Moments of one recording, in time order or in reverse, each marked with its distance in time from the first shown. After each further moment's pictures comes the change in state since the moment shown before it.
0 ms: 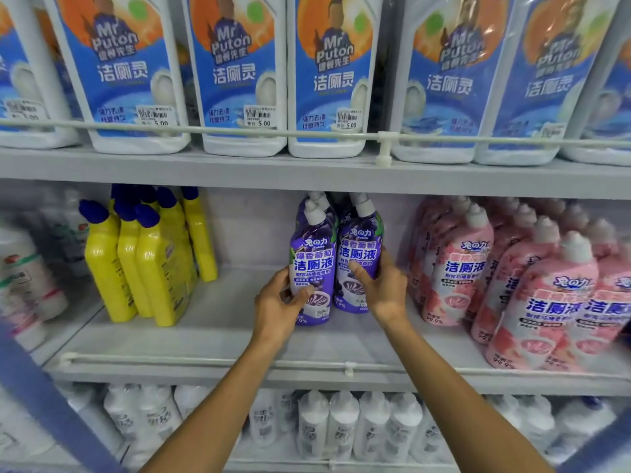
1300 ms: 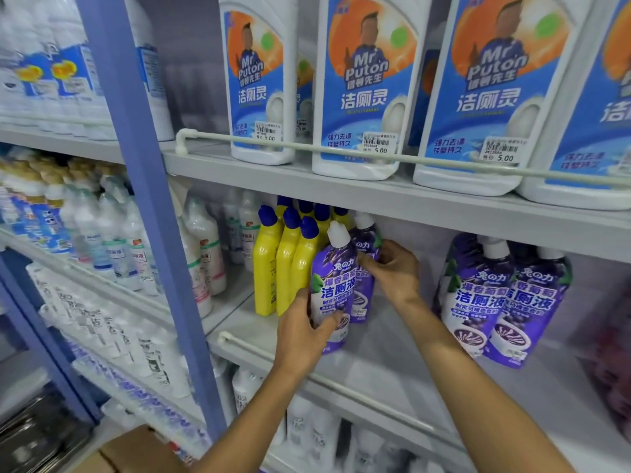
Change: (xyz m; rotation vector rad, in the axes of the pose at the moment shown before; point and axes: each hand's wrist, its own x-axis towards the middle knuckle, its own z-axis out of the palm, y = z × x) left_hand -0.006 0.015 -0.175 0.314 0.303 -0.041; right_hand 0.025 -0.130 0.213 0.417 -0.402 -0.043
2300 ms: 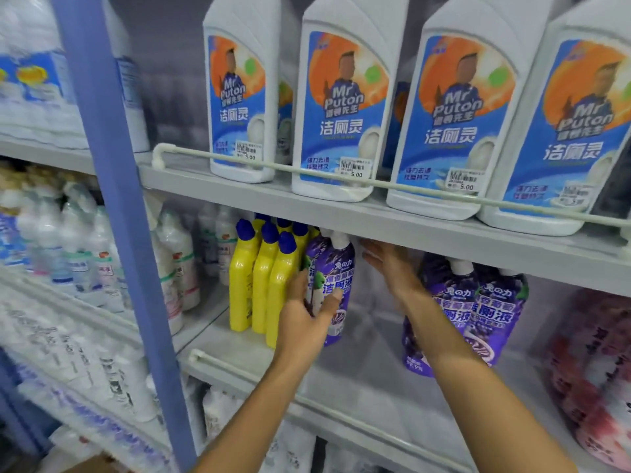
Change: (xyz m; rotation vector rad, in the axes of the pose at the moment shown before) left_hand 0.017 0.047 0.028 -0.256 -0.002 -0.017; right_hand 0.022 -0.037 -0.050 0.222 -0.155 0.099
